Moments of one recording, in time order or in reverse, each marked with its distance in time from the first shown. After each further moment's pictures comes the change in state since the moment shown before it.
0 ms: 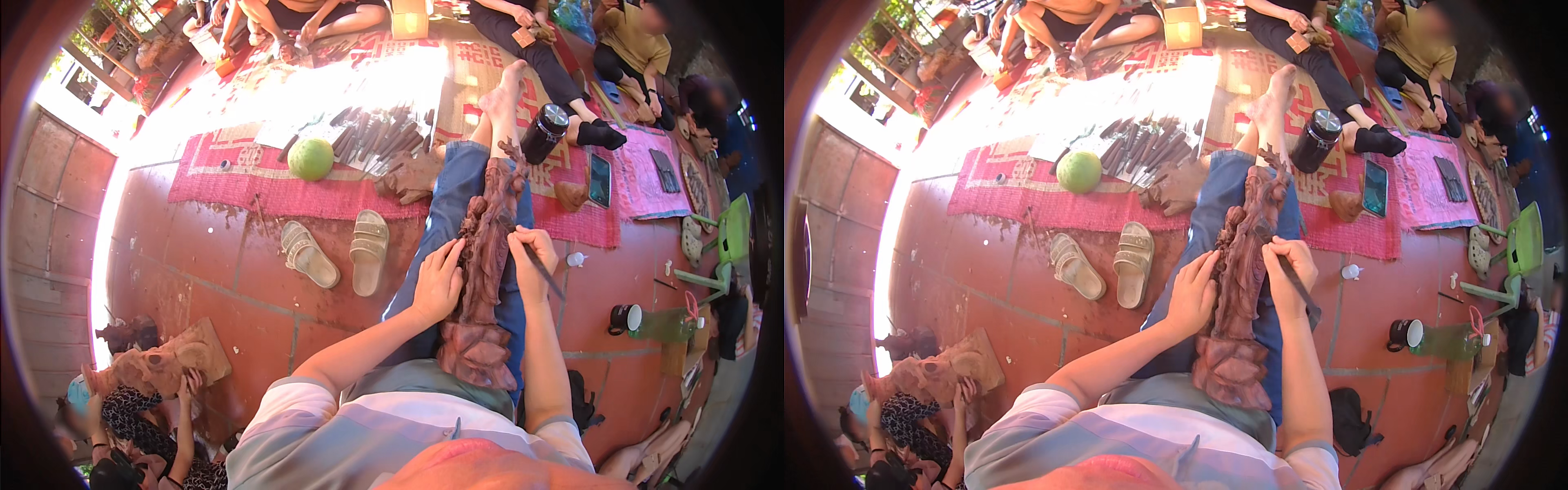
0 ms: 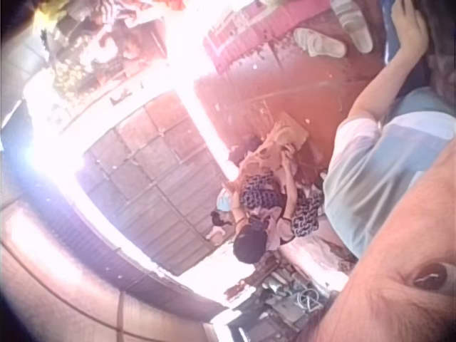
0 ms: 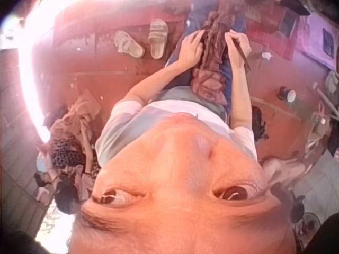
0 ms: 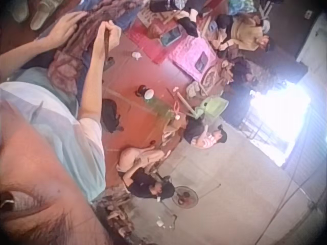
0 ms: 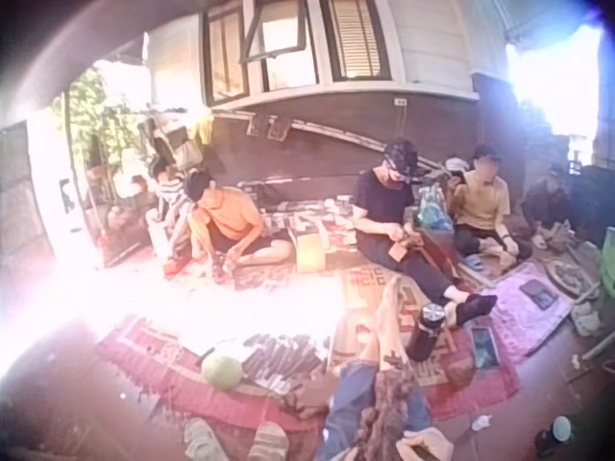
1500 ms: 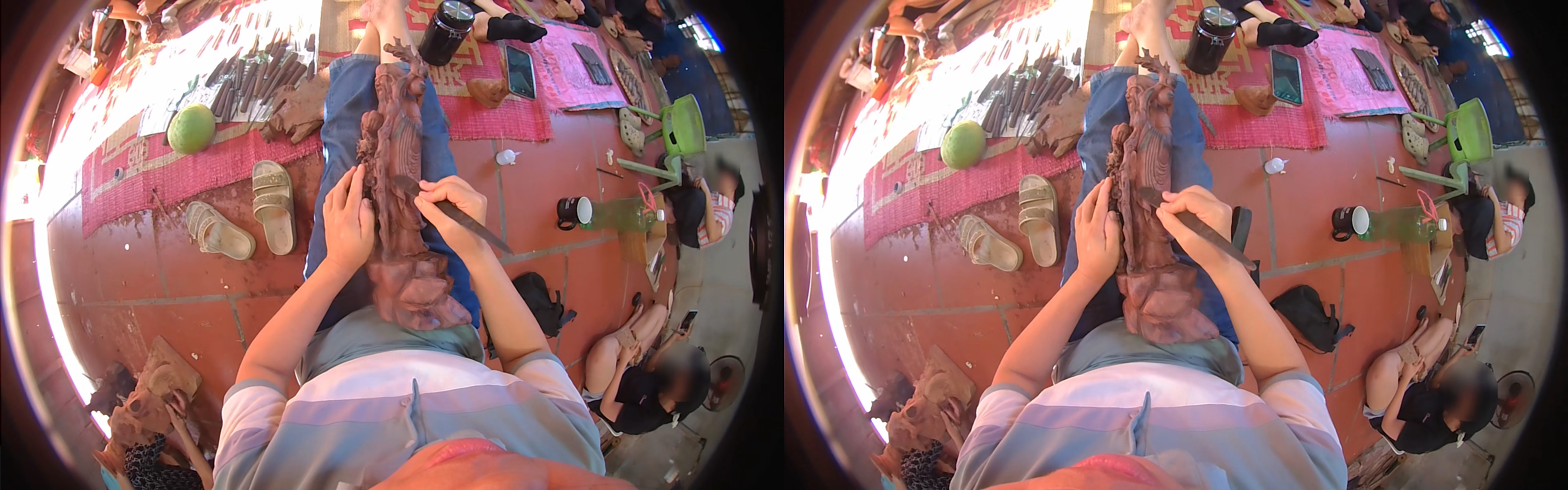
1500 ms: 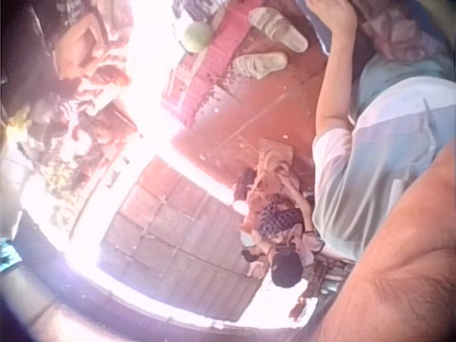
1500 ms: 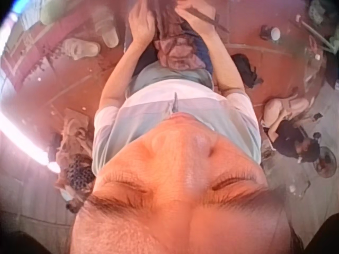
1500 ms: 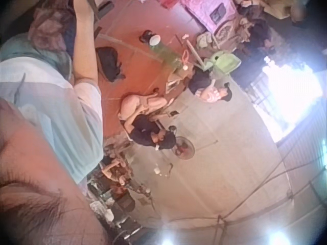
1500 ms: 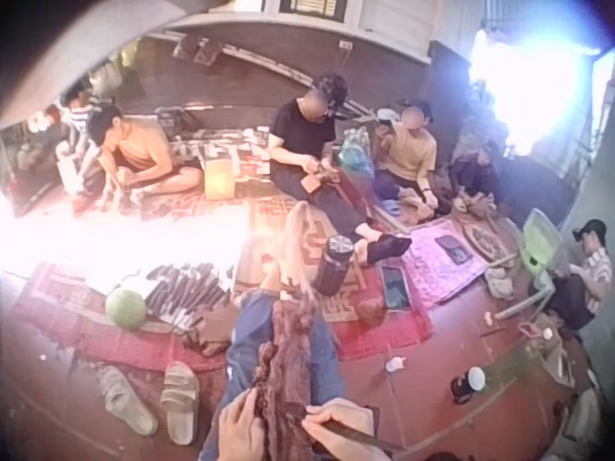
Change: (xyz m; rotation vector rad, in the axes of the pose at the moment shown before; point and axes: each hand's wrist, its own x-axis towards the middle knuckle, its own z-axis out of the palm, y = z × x) left_hand 0.001 -0.003 0.002 0.015 -0.028 0.008; right_hand -0.046 -0.002 -0.028 -0.139 -0.167 -0.056
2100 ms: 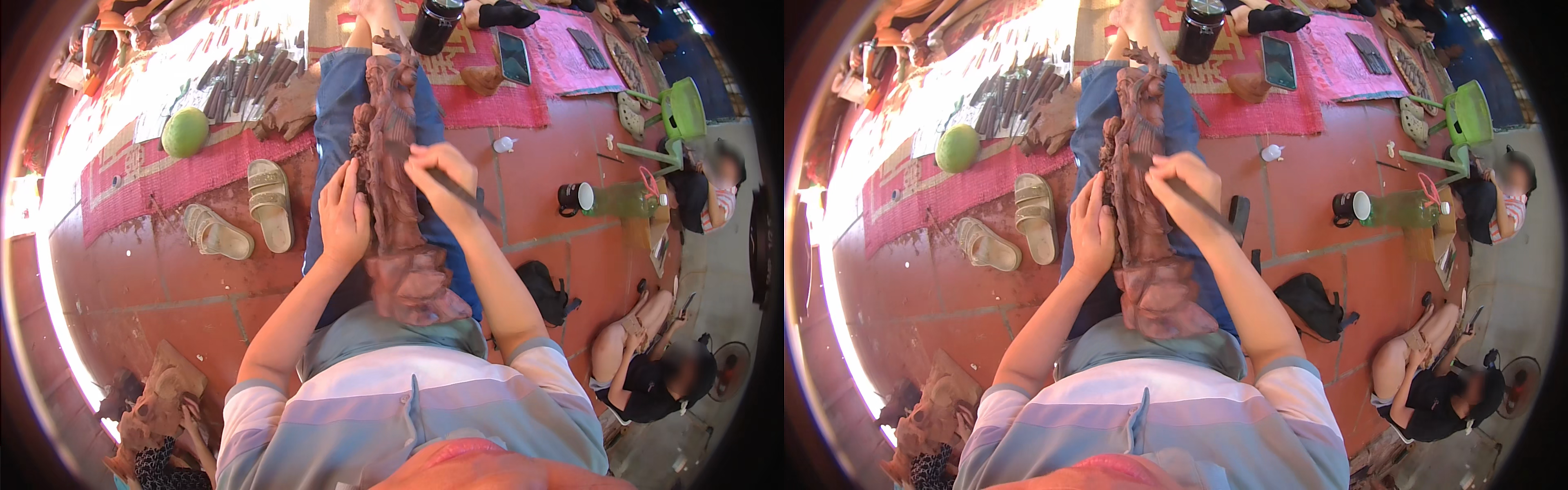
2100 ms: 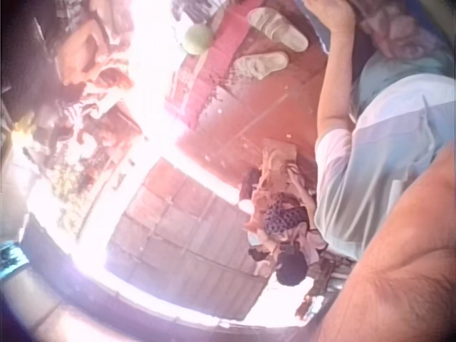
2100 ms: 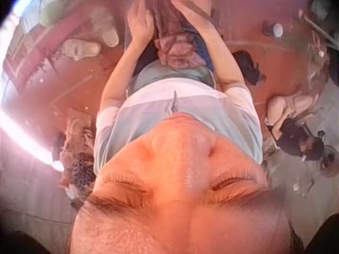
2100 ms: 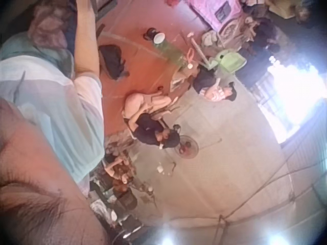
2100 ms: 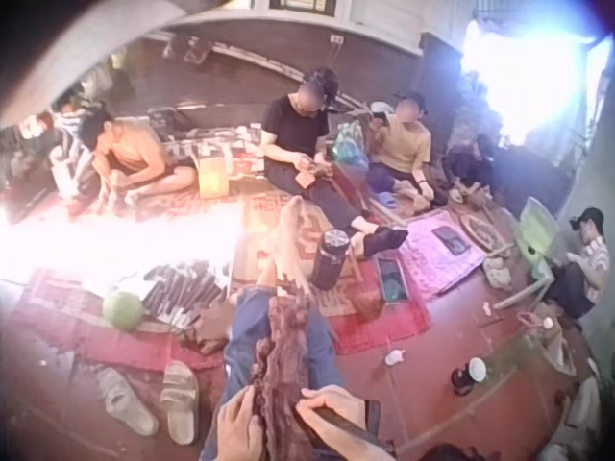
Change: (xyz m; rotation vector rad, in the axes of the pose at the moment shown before) left_hand 0.001 0.002 -0.001 -0.021 -0.014 0.008; right_hand 0.024 0.011 0.009 0.032 0.076 -0.019
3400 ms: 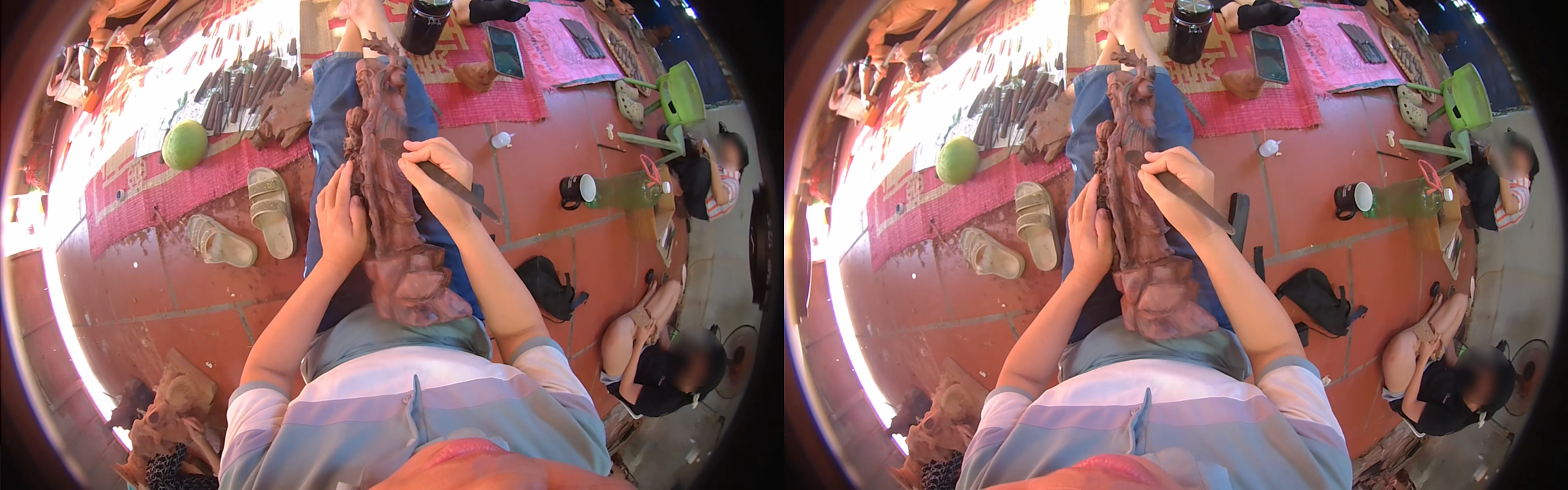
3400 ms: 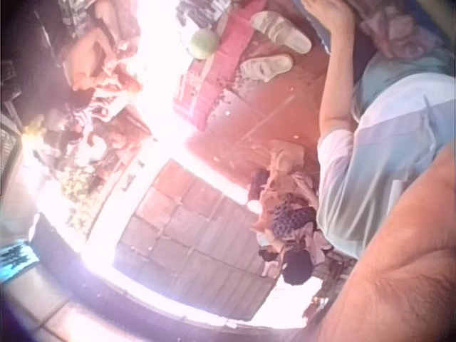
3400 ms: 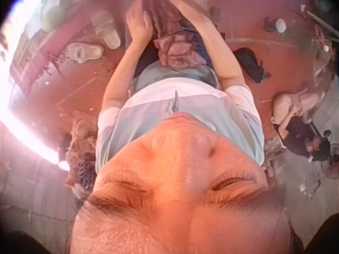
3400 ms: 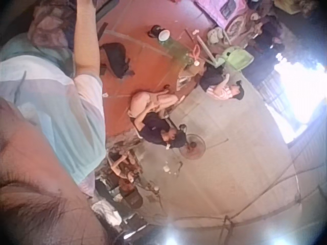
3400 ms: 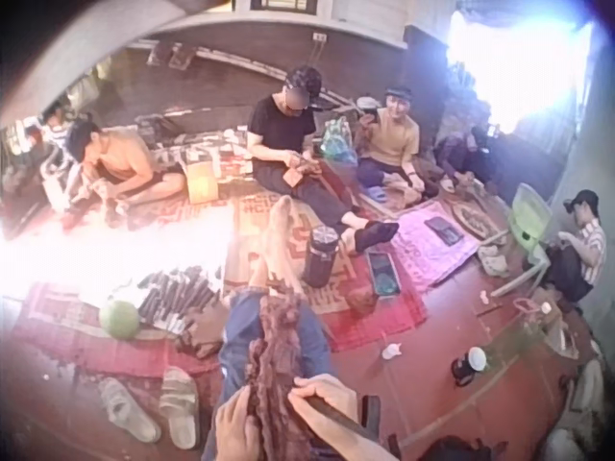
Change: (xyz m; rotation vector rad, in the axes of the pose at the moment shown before) left_hand 0.002 -0.001 0.000 0.024 0.000 0.025; right_hand 0.005 -0.016 -0.001 -0.019 0.002 0.004
